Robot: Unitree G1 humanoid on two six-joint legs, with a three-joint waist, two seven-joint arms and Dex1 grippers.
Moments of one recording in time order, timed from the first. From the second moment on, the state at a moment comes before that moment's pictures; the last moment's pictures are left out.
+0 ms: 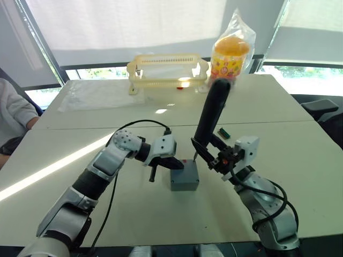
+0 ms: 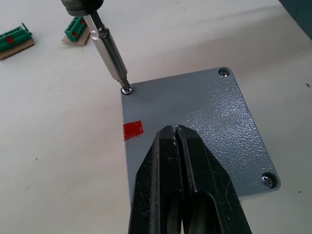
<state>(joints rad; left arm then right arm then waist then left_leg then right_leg) -0.75 0.50 -0.41 0.10 -0.13 0.30 -1.30 -0.10 -0.26 0.04 -0.47 0.36 0.25 0.44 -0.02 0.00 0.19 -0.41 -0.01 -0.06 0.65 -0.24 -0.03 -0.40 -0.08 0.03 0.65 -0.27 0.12</state>
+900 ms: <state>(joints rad) -0.72 0.52 -0.42 0.08 -0.10 0.28 -1.30 -0.08 -0.32 0.07 -0.47 0.31 0.22 0.46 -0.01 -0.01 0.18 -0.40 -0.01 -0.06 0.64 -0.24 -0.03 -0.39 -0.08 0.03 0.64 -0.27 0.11</state>
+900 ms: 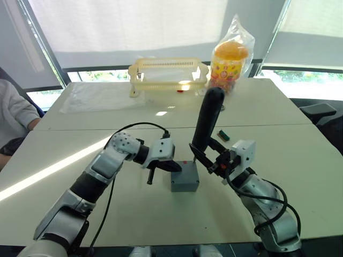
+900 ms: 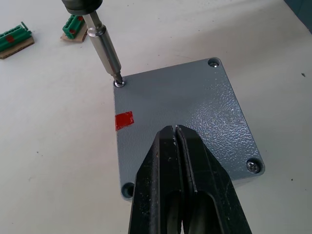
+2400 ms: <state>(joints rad) -0.71 0.51 -0.44 0.07 -0.09 0.27 -1.30 -0.09 -0.33 0.09 -0.43 0.30 0.25 0.44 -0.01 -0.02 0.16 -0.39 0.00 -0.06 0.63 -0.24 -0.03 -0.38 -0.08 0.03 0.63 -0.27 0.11</state>
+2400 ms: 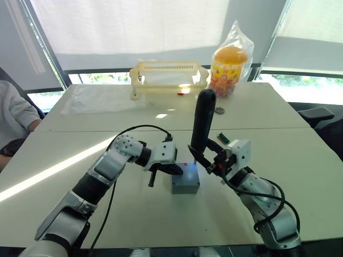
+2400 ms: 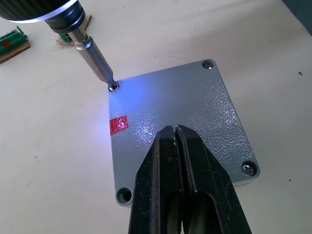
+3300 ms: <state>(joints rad) -0.72 0.50 -0.44 0.08 -0.09 0.26 -1.30 -0.15 -0.34 0.03 -0.53 0.39 0.47 0.38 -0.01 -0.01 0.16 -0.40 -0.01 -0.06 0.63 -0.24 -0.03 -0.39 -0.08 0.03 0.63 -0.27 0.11</state>
